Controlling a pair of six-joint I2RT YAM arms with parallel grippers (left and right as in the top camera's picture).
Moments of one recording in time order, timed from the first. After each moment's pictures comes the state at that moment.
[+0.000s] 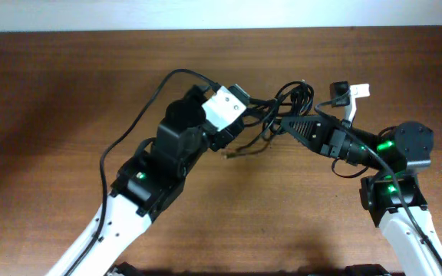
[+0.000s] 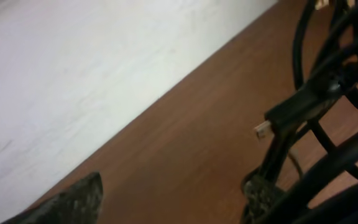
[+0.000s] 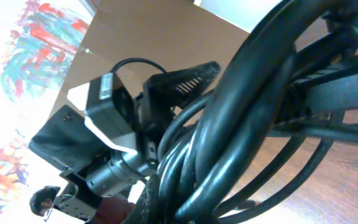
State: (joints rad) left arm -0.59 1.21 1.10 -0.25 -0.12 0.37; right arm 0.06 1.09 0.70 0.53 -1.16 1.24
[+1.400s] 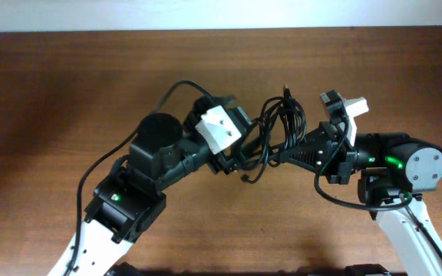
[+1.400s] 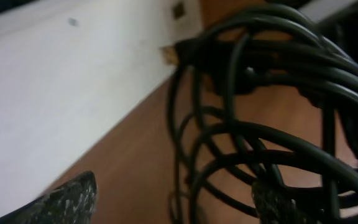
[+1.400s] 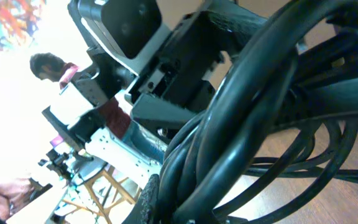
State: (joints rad) left arm -0.58 1.08 1.10 -0.29 0.31 0.31; right arm 0.05 1.16 0.70 1.10 -1.54 1.25
